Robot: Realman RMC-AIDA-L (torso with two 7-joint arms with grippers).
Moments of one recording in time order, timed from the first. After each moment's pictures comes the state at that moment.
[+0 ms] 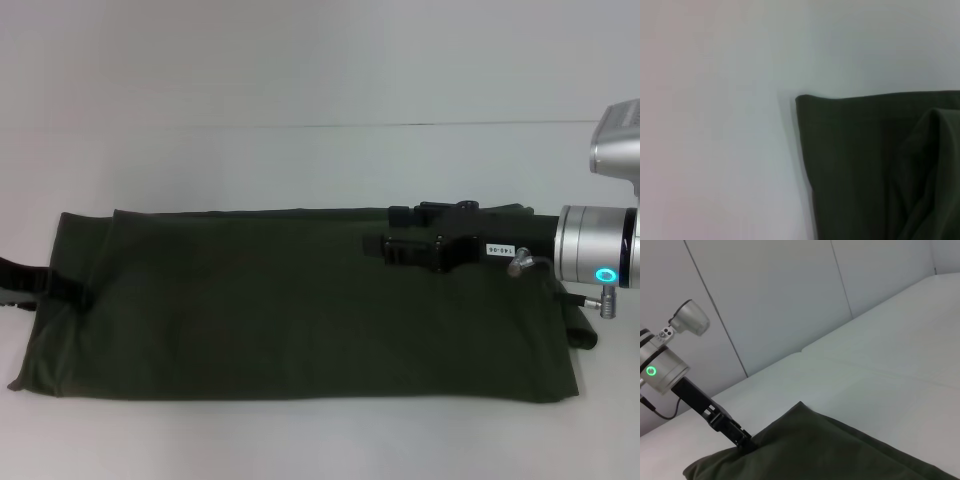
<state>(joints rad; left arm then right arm) -0.75 -1.95 0.60 0.67 2.85 1.24 -2.49 0.73 2.08 -0.67 -0.44 -2.00 -1.30 1.47</state>
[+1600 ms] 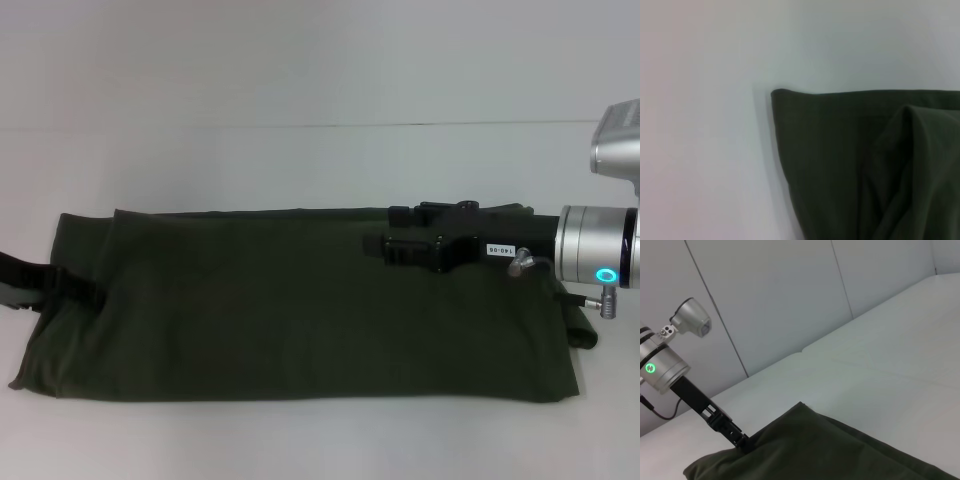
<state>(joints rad) -0.77 -1.92 0.55 0.62 2.84 1.29 -2.48 0.73 2.08 -0.67 -0.44 -2.00 -1.30 1.47</state>
